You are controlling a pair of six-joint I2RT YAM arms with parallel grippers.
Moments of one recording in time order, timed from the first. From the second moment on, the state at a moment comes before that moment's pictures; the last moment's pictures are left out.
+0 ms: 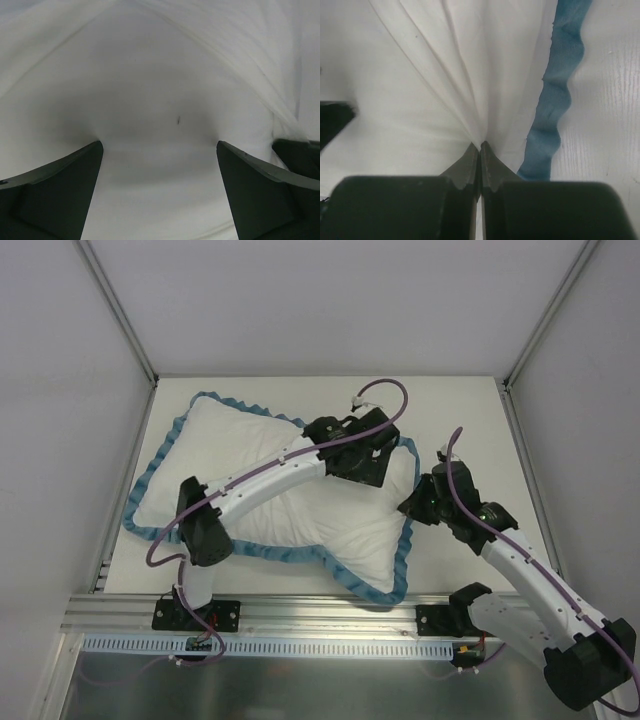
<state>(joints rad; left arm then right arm) -1.01 1.91 1.99 -1.11 -0.38 -0.59 0.47 0.90 0.72 -0.59 0.01 0.74</state>
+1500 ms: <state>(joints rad) -0.98 1.55 1.41 -0.76 -0.13 -0.73 0.27 1.31 1.01 -0.63 -0.02 0.54</state>
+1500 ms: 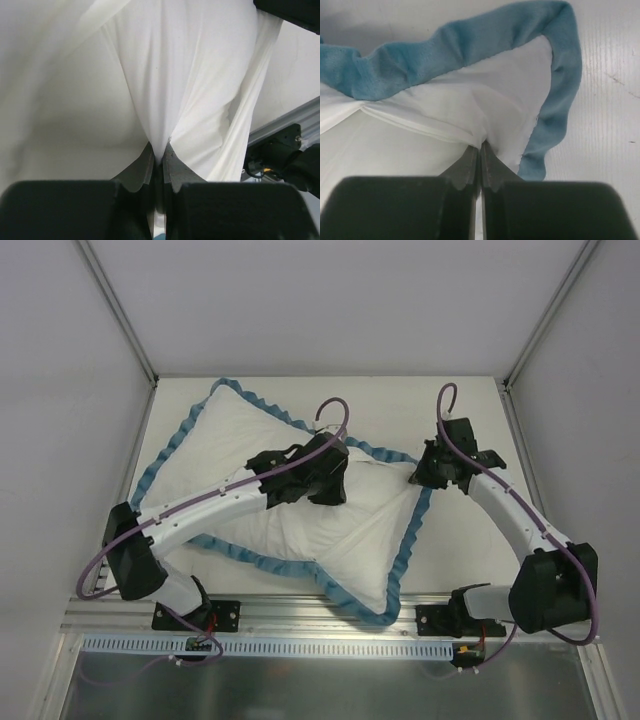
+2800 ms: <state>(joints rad) -0.81 1.32 1.39 -0.84 -0.07 -0.81 0.22 1.04 0.90 -0.68 -0.02 0.48</state>
